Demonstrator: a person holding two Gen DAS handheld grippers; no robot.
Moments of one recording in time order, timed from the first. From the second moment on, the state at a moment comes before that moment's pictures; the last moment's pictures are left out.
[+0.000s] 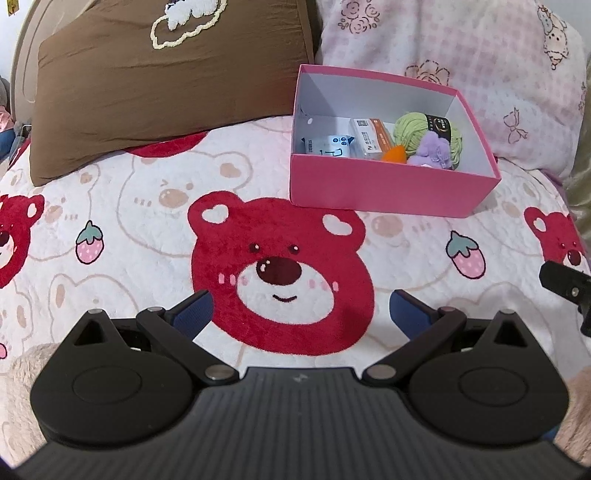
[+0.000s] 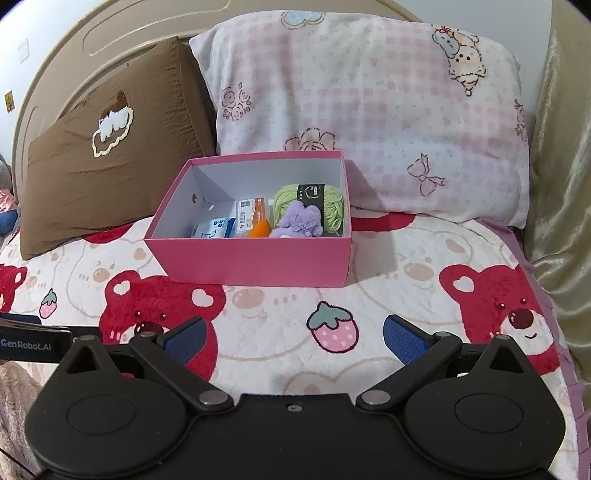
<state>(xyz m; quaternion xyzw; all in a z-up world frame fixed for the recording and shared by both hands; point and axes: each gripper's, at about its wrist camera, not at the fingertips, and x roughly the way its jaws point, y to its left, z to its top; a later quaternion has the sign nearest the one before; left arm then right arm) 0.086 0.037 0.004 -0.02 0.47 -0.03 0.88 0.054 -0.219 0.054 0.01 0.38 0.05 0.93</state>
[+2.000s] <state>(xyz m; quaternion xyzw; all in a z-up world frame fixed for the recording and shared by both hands) 0.086 0.022 0.005 0.03 0.47 0.00 0.88 0.062 -0.224 0.043 -0.01 0.39 0.05 0.92</state>
